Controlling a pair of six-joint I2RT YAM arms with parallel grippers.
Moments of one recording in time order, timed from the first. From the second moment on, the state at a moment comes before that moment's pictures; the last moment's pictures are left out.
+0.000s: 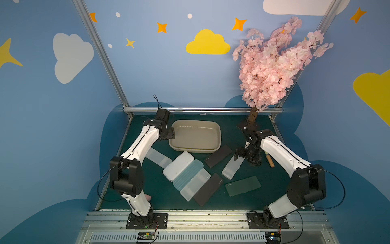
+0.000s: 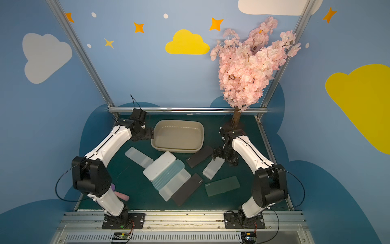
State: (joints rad) left arm -0.19 1.66 1.51 -0.92 -0.17 -0.35; right arm 0.35 1.58 1.26 -1.21 -0.10 0.63
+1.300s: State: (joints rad) left arm -0.22 1.24 1.13 -1.00 -0.21 -0.50; right arm 0.48 1.90 1.26 -1.07 -0.14 0.98
